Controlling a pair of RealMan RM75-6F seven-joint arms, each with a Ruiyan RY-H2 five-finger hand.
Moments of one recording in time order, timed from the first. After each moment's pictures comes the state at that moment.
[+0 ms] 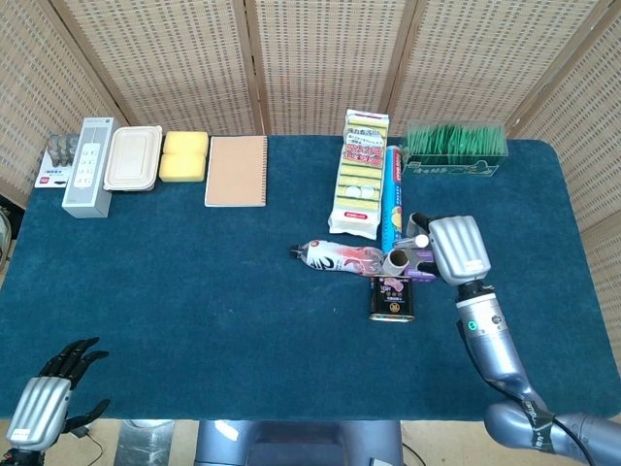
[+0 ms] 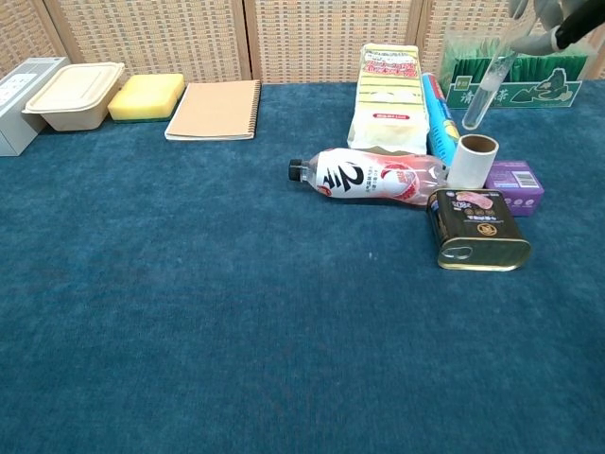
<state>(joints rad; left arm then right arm) 0.09 -1.31 0.15 -1.49 1.73 1.60 -0.03 0.59 -1.28 0.32 -1.78 -1.16 1.22 -0.38</state>
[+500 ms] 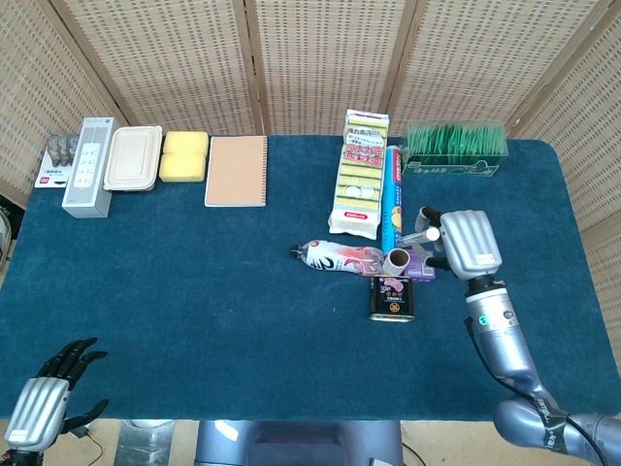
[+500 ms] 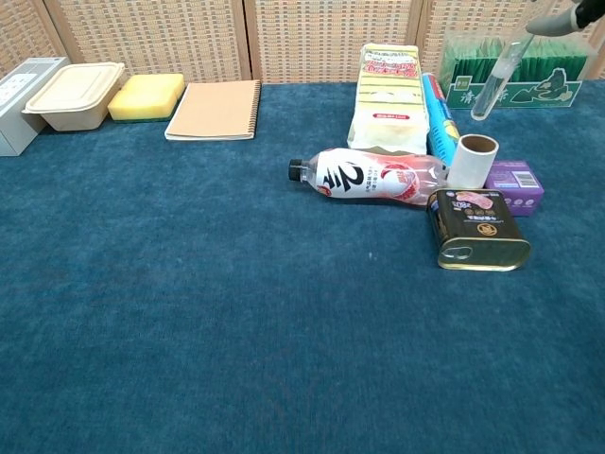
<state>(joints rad) 0.09 -1.31 0.15 -1.49 1.73 1.61 -0.04 0.59 -1.20 0.35 -1.83 -1.08 1.19 -0.34</state>
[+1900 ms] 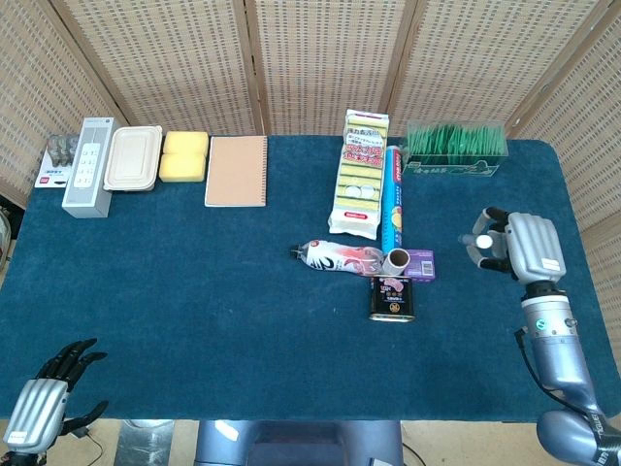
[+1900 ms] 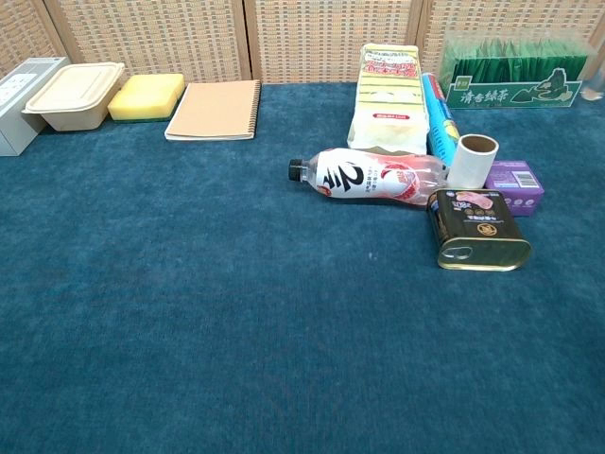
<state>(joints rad) 0.10 -1.31 0.16 -1.49 1.73 1.61 -0.05 0.51 -1.01 0.34 -1.93 -0.95 1.21 -0.20</state>
